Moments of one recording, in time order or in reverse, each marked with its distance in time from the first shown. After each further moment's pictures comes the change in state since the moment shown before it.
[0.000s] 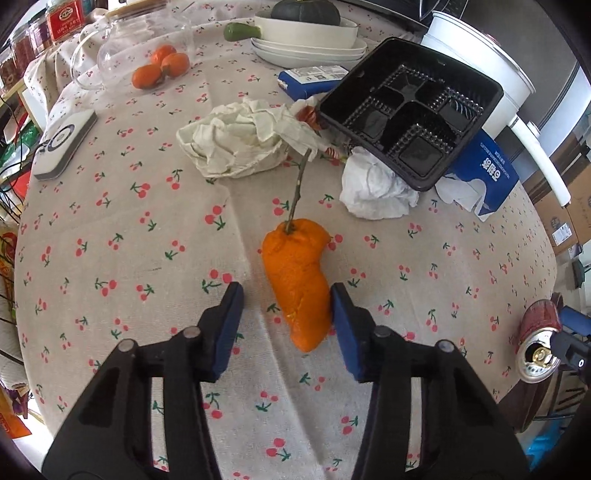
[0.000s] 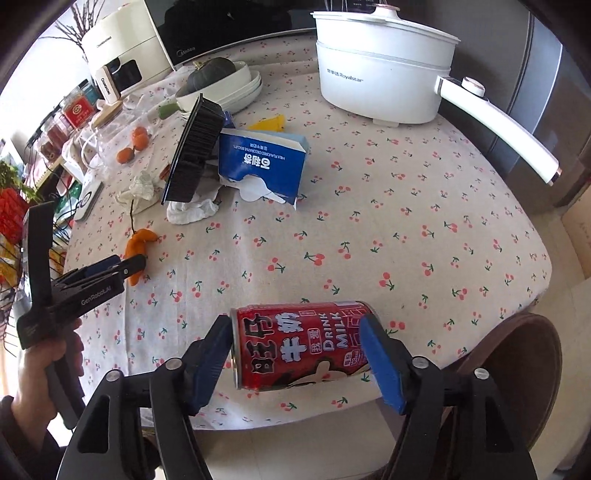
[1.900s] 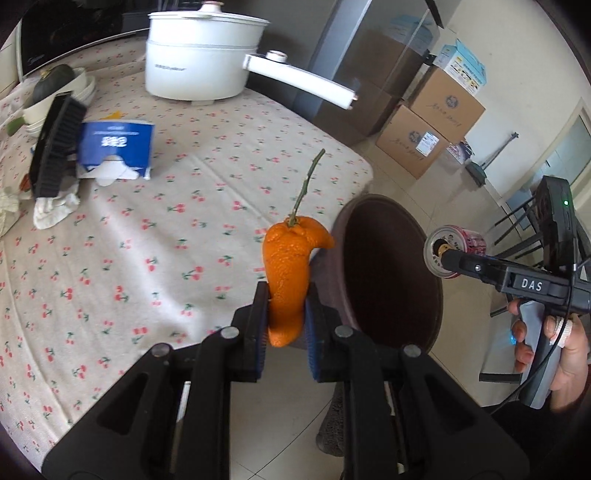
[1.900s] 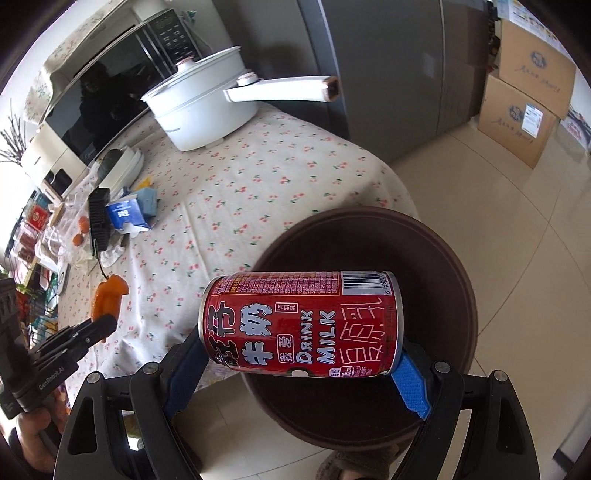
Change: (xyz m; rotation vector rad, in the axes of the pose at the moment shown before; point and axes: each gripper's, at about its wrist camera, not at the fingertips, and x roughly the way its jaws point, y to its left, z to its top) left arm -0.084 -0.225 -0.083 0.412 0.002 -0.448; right arm -0.102 -0.197 -0.122 0.380 -0.134 -0.070
